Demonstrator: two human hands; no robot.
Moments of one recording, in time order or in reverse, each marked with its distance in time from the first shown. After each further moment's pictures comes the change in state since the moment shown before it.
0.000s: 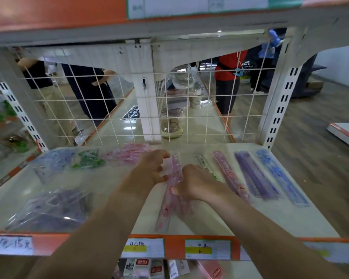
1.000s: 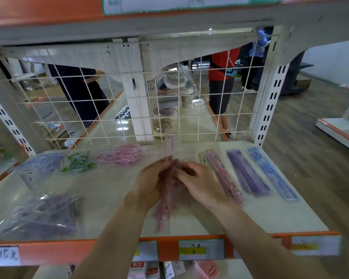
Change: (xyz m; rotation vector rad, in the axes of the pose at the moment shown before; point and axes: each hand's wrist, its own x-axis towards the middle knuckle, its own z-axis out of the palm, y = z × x) left_hand 0.008 -0.047 -0.001 -0.332 -0.406 0.114; right_hand 0.004 0.036 0.030 0.856 0.364 -0.035
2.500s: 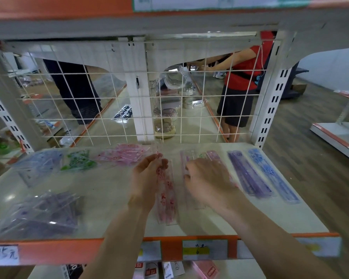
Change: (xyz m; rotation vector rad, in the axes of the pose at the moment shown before) left_hand -0.014 0.005 -0.001 0.135 0.290 0.316; right_hand -0.008 -0.049 -0.004 -1.139 -0.085 -0.085
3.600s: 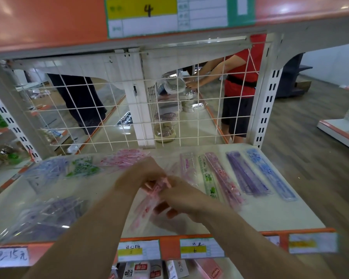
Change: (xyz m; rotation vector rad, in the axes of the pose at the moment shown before) left_hand 0.022 0.046 0.016 1.222 -0.284 -0.307; right_hand -0.020 -0.025 0.003 1.174 -0.560 0.028
